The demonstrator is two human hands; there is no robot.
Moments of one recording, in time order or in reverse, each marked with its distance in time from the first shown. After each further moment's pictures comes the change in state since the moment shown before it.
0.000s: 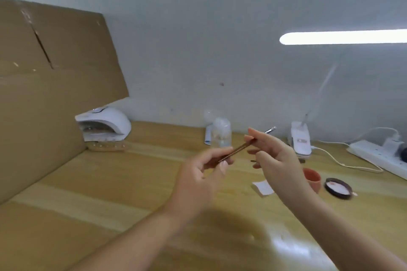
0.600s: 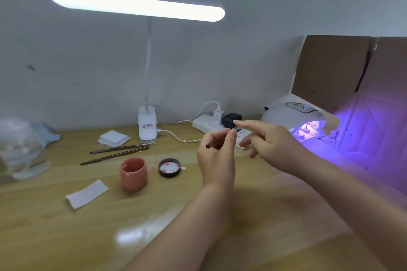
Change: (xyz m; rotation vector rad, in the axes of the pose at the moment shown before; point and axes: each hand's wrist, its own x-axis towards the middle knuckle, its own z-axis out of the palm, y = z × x) left_hand 0.025 0.037 0.368 -0.682 0.033 -0.420; right_hand -0.045 0.025 -0.318 -0.698 0.054 0.201
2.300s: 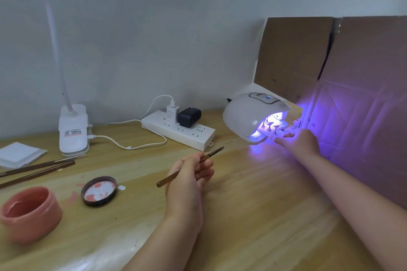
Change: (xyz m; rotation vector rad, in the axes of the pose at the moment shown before) left_hand 0.014 -0.063 0.013 -0.207 -0.030 -0.414; right_hand 0.023 0.238 -0.071 -0.307 0.521 0.595
